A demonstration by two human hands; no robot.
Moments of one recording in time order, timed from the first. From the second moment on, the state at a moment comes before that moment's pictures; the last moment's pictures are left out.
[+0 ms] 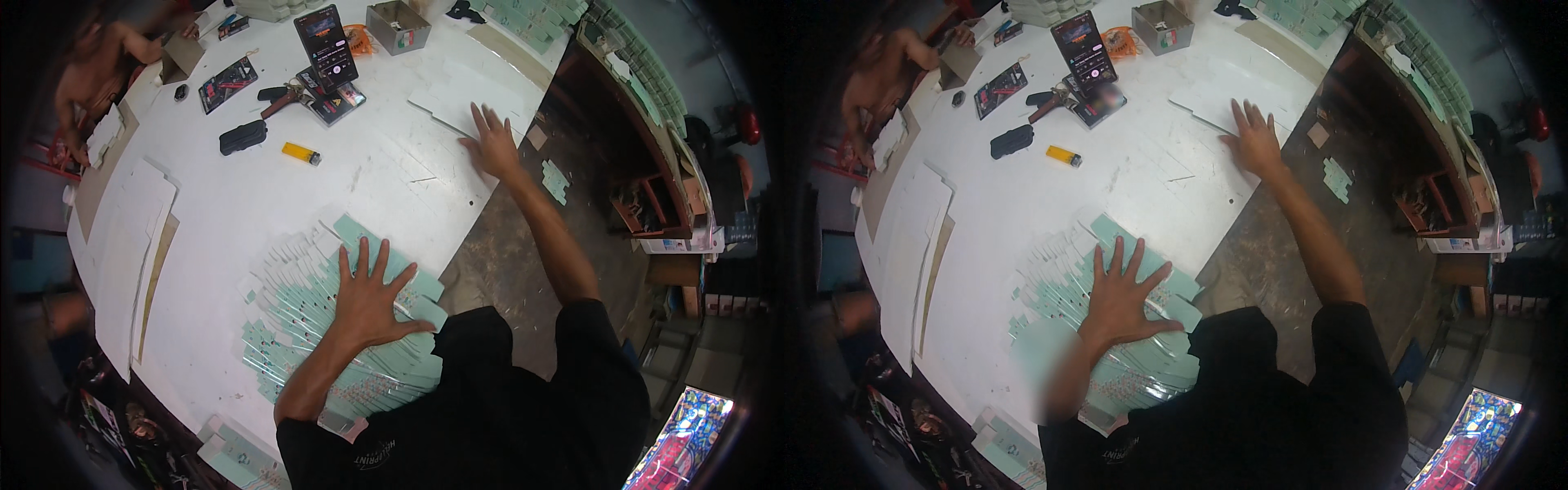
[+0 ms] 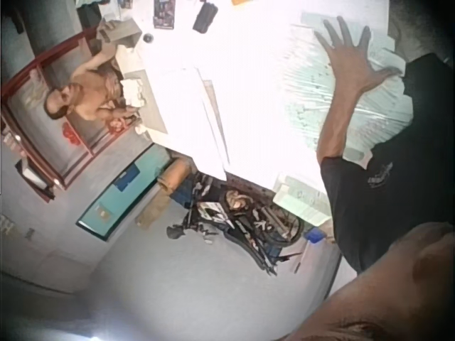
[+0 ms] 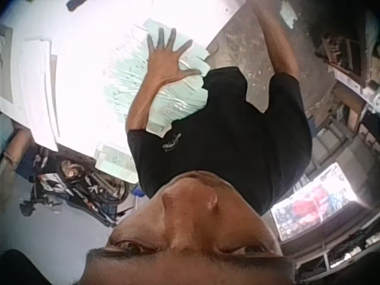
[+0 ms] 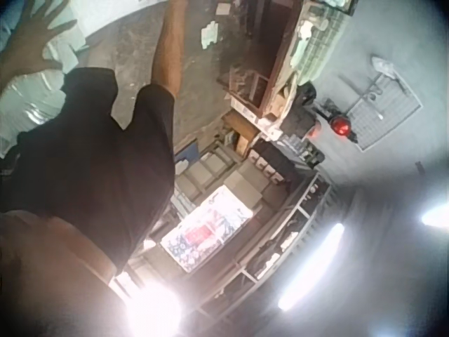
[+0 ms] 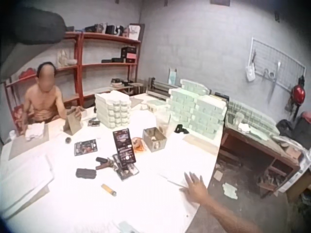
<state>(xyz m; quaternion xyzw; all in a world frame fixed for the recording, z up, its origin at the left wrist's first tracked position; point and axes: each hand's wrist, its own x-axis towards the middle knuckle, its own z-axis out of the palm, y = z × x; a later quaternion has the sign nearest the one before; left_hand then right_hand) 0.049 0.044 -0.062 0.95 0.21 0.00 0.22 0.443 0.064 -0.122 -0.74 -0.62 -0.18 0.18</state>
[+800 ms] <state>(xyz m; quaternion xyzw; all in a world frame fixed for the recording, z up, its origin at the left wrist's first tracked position) 0.044 0.047 -0.067 0.95 0.20 0.01 0.22 0.398 0.048 -0.101 -0.68 -0.70 -0.13 0.17</state>
